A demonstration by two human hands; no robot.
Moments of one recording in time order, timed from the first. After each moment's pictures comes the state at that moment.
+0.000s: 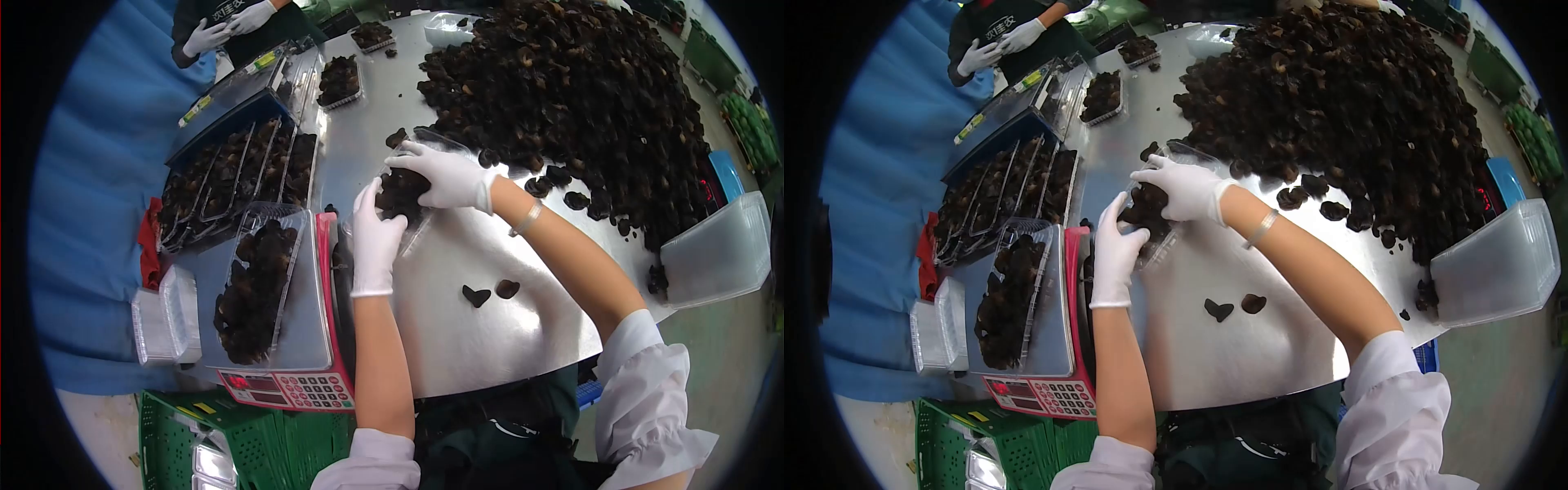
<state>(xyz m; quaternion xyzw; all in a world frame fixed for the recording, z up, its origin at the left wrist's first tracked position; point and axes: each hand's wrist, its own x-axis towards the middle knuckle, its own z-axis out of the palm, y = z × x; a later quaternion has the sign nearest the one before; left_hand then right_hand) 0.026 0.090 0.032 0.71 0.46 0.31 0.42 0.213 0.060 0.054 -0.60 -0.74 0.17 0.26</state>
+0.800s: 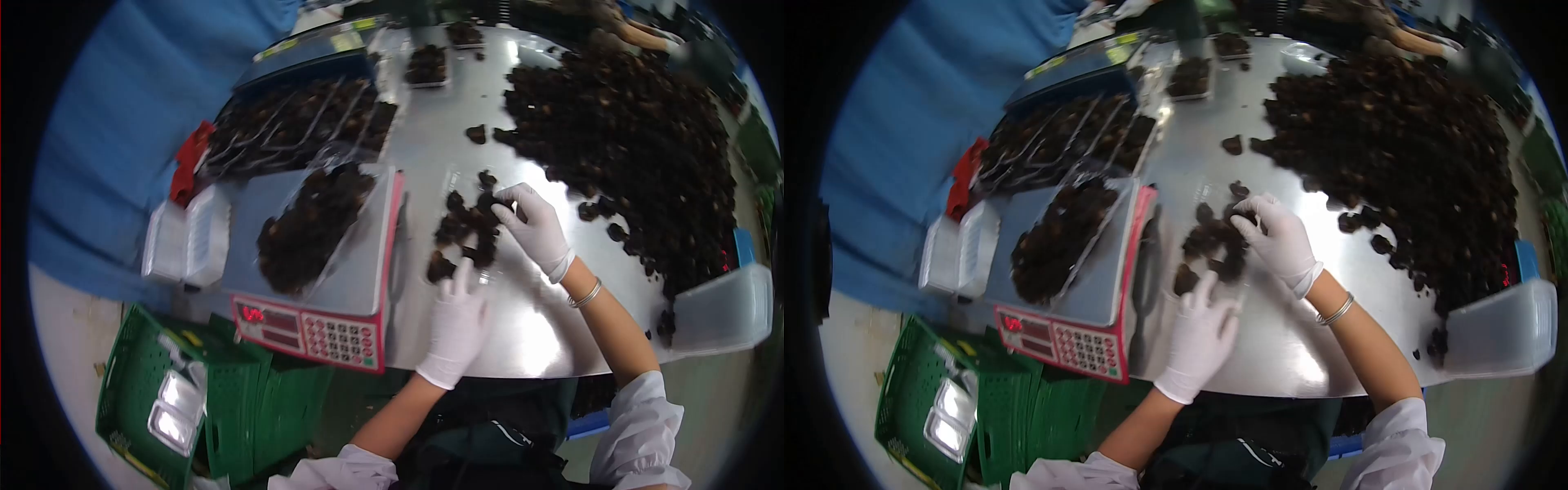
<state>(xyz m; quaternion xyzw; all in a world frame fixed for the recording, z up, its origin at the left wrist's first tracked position) -0.037 -0.068 0.011 0.85 0.42 0.22 0.23 0.160 -0.021 0.042 -0.62 -0.60 0.17 0.48</state>
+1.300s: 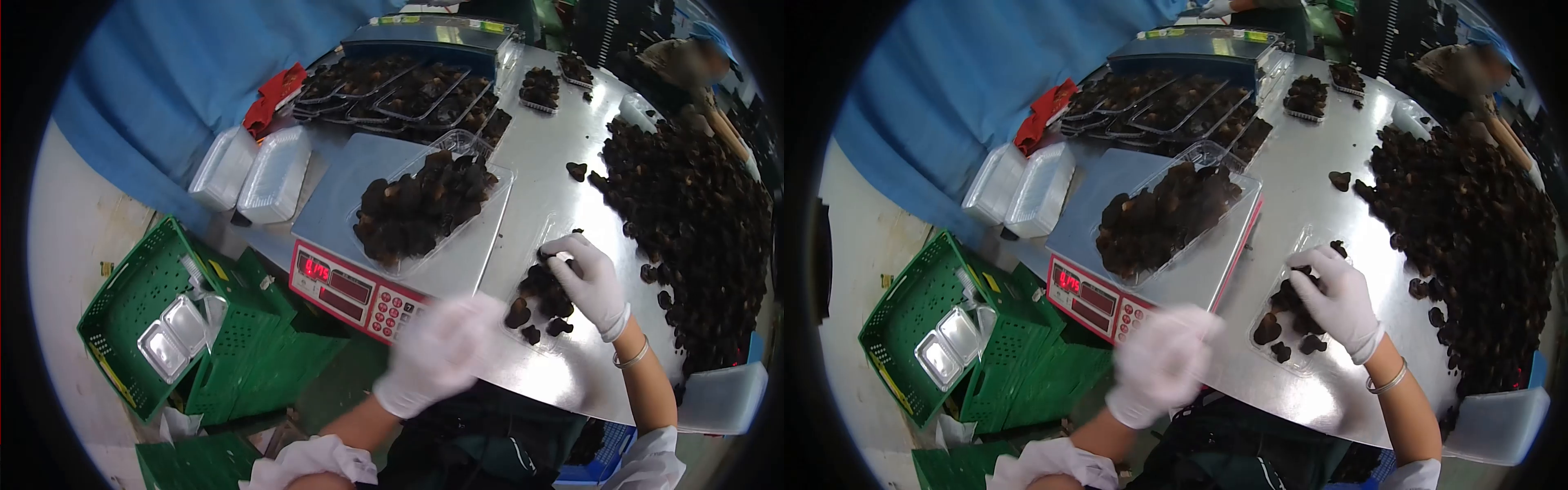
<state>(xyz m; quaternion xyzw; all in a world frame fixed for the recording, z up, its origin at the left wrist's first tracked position) -0.159 -0.064 0.105 0.81 0.34 0.47 0.08 0.096 -0.027 0.099 -0.60 -0.67 0.26 0.35</state>
